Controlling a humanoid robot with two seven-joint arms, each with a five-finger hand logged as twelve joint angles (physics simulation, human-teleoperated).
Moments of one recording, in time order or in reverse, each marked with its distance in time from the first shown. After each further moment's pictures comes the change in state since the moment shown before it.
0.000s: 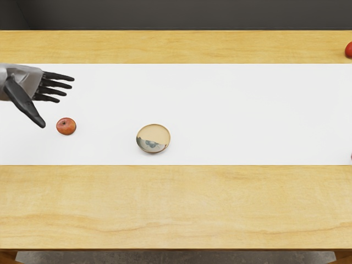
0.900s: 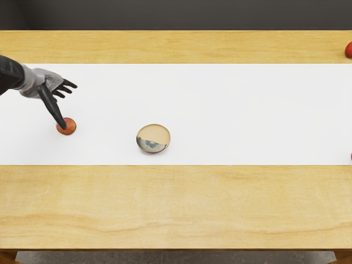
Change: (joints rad) left arm -0.196 -0.341 0.407 0.158 0.108 0.312 0.048; right arm -0.007 0.000 0.000 -0.002 -0.003 0.000 0.000
